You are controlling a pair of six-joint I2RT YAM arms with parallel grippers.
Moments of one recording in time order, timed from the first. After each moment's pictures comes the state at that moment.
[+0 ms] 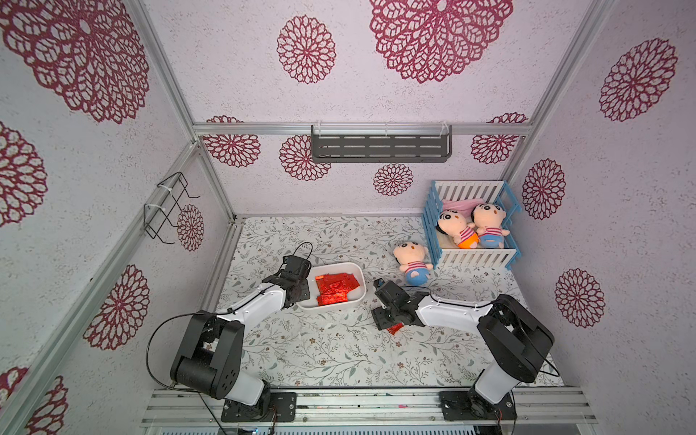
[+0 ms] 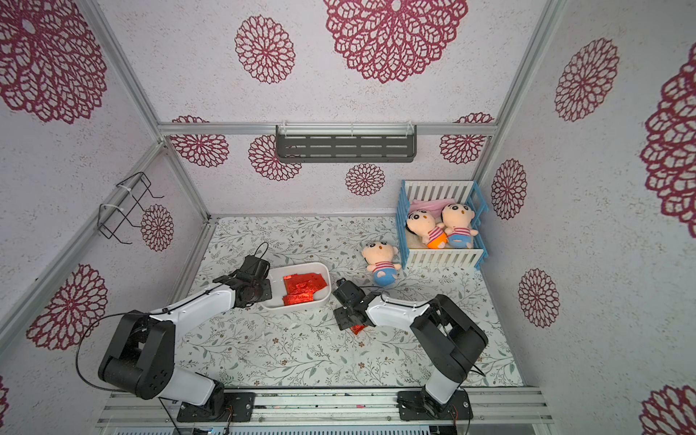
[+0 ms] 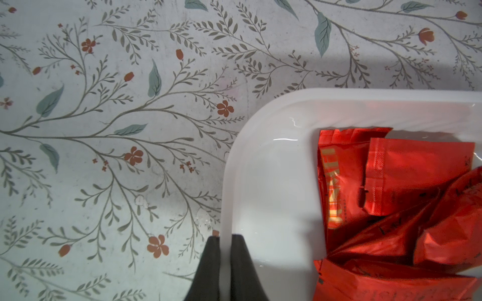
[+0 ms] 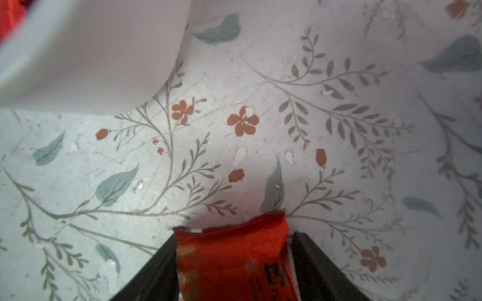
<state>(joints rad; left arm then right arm) -0.33 1.51 0.85 -0.45 -0.28 -0.50 0.77 1.67 0.88 -0.34 0.11 0.37</state>
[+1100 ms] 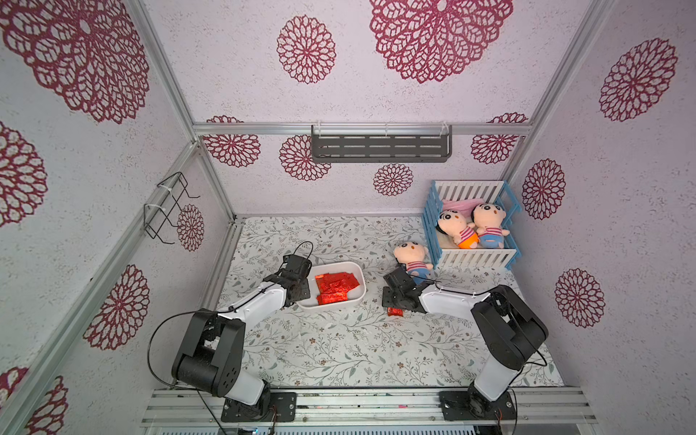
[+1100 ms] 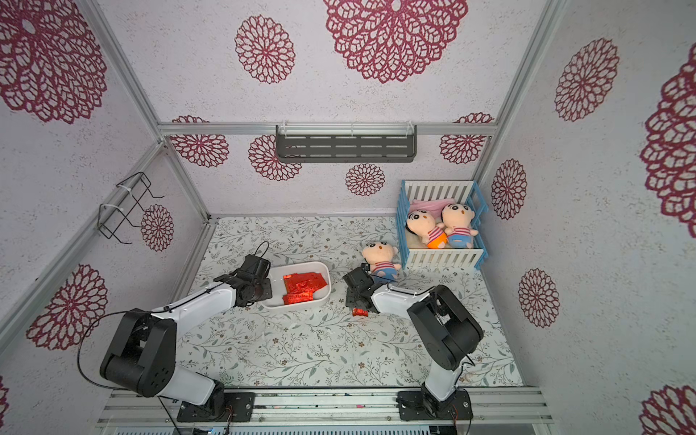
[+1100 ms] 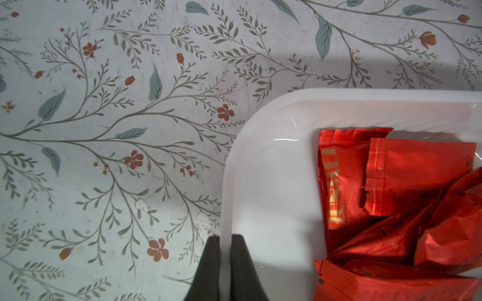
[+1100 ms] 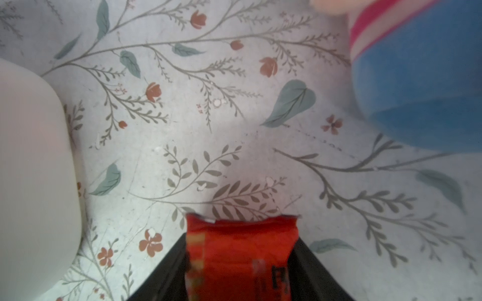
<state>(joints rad) -0.33 1.53 0.86 -0.45 -0.28 -0.50 0.62 1.73 0.93 -0.26 0.19 0.67</state>
